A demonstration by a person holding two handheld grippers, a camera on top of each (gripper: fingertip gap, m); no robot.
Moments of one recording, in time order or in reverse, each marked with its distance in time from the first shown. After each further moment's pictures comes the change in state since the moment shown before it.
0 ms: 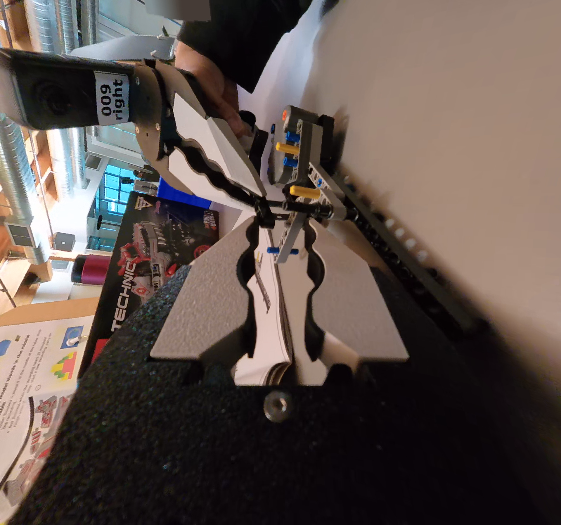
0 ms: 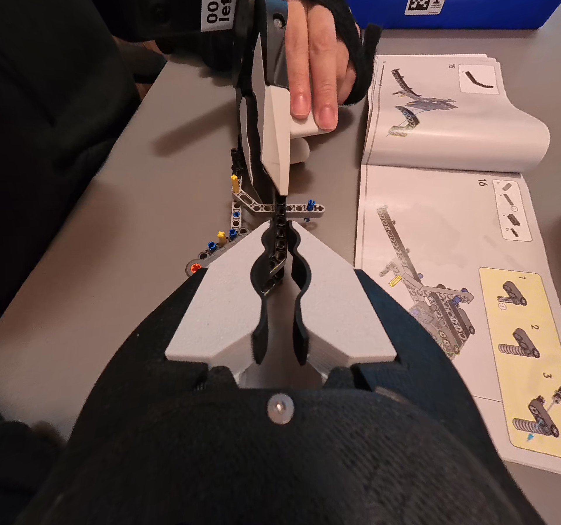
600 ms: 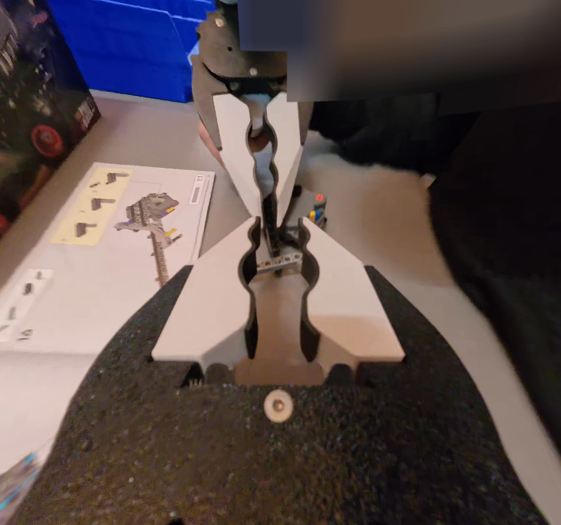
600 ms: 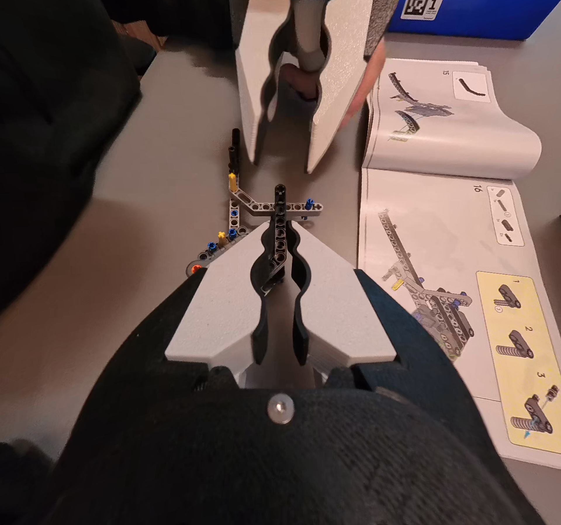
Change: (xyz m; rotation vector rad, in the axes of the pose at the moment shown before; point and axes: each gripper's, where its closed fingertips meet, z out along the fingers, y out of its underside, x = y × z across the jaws) left arm -0.030 -0.015 -0.012 0.112 0.320 -1.147; right arm -0.004 -0.001 0.004 -0.014 0.046 -0.033
